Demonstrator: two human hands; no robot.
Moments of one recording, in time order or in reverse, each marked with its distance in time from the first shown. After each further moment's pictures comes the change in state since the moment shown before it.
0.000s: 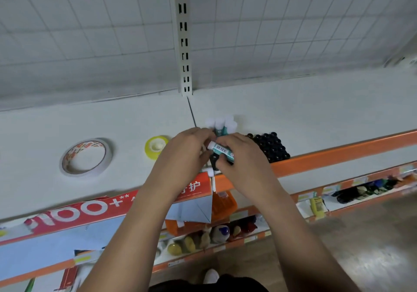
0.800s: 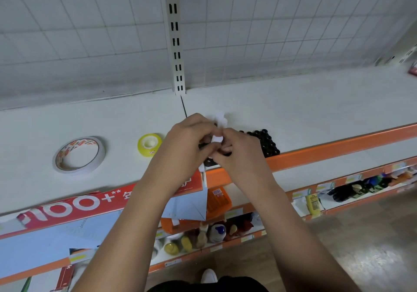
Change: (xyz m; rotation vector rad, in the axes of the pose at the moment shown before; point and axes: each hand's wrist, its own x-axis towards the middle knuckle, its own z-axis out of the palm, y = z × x) left_hand -0.001 0.028 -0.009 -0.155 0.083 0.108; right_hand -0.002 0.006 -0.006 0.166 0.132 0.001
